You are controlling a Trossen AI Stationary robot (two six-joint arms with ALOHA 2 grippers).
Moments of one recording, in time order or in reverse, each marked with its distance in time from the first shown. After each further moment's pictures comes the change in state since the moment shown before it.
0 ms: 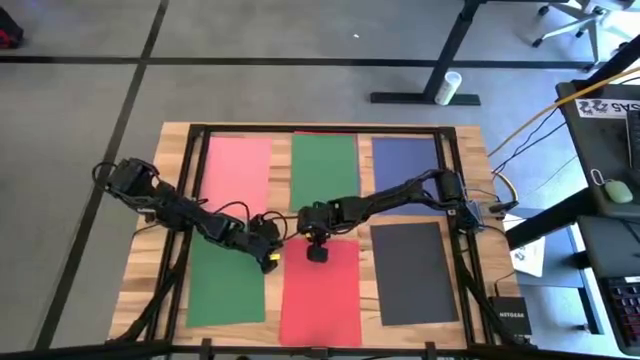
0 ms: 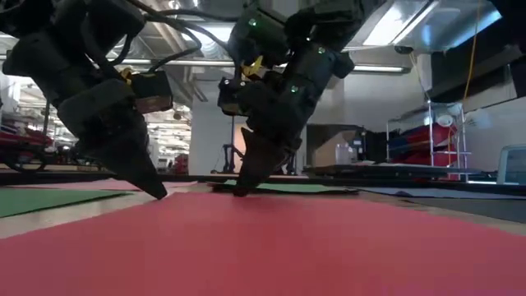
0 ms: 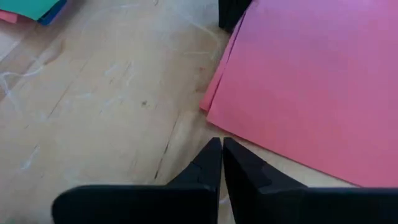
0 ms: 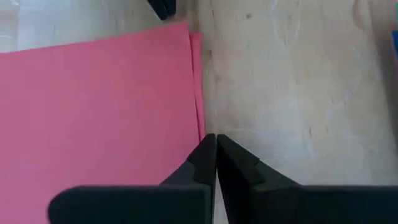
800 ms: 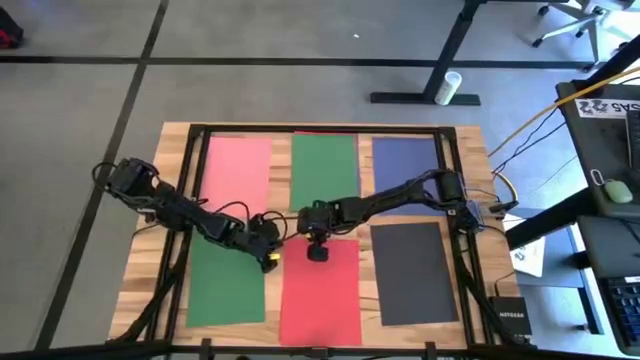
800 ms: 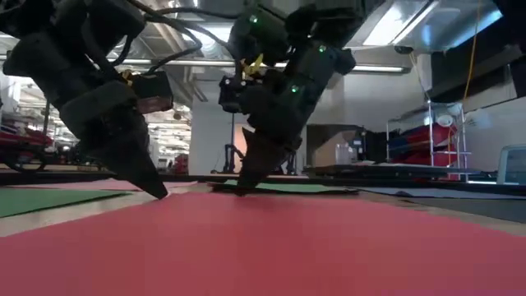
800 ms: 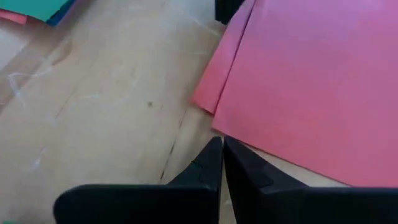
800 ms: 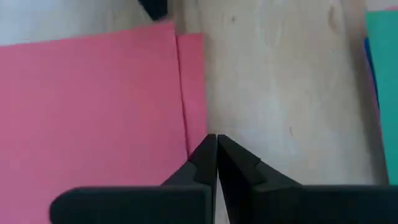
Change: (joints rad) left arm -0.003 0.001 0.000 -0.003 -0.004 -0.007; right arm -0.001 -0.004 0.000 -0.012 0.077 -0.021
